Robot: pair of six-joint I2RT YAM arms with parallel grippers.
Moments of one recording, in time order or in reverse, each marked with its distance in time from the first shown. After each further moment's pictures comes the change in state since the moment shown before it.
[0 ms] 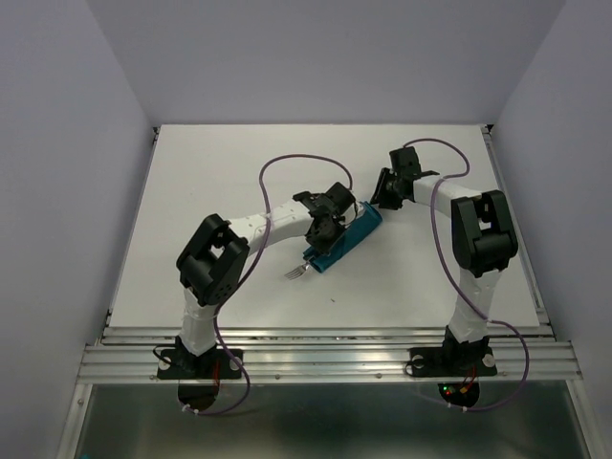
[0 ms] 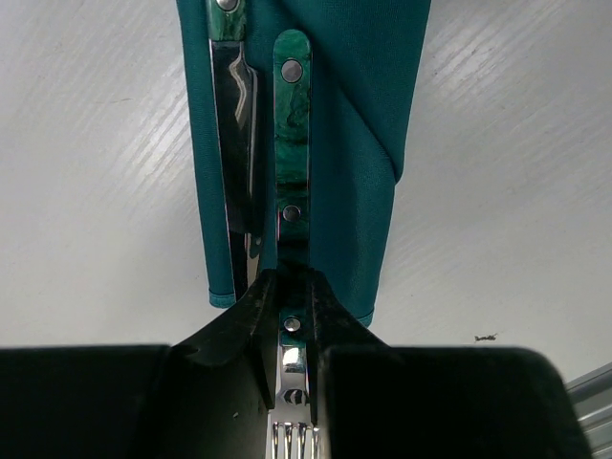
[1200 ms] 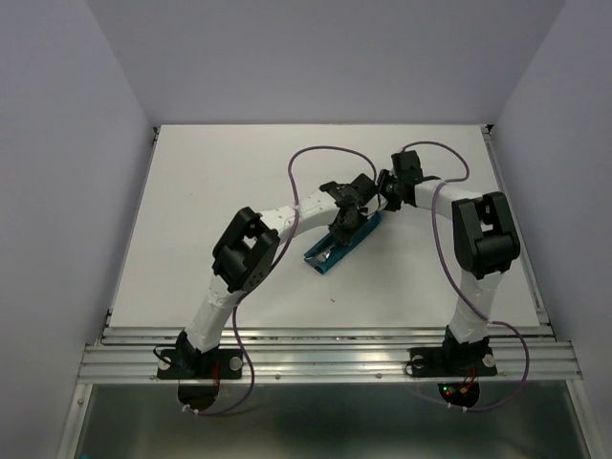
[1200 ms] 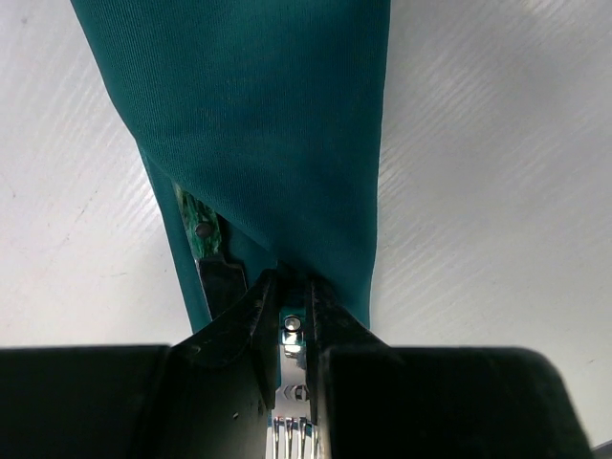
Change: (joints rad) left arm -0.030 0.279 0.356 -0.076 0.002 0.033; right arm -0.002 -0.018 -0.060 0.085 -0.101 0.000
